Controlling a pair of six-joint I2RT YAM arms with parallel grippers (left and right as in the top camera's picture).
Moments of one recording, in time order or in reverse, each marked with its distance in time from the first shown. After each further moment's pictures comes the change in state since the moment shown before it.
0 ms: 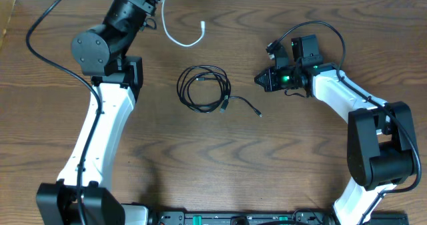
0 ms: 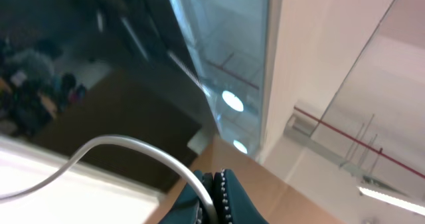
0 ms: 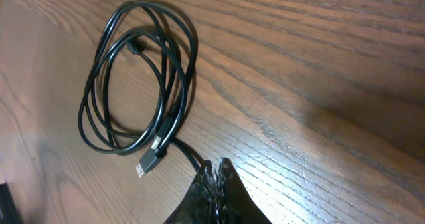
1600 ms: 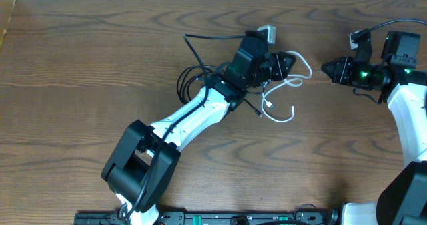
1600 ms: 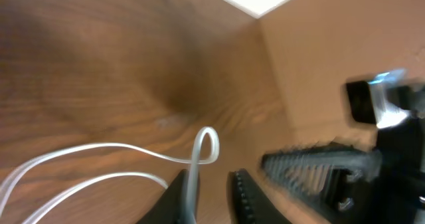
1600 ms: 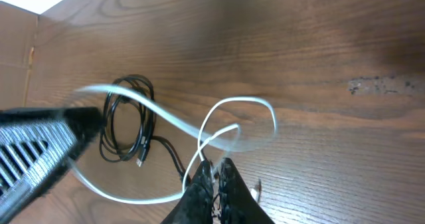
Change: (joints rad) left arm -0.587 0.343 0.007 -0.871 -0.258 0.503; right arm -0.428 -0.338 0.000 -0.329 -0.055 -0.047
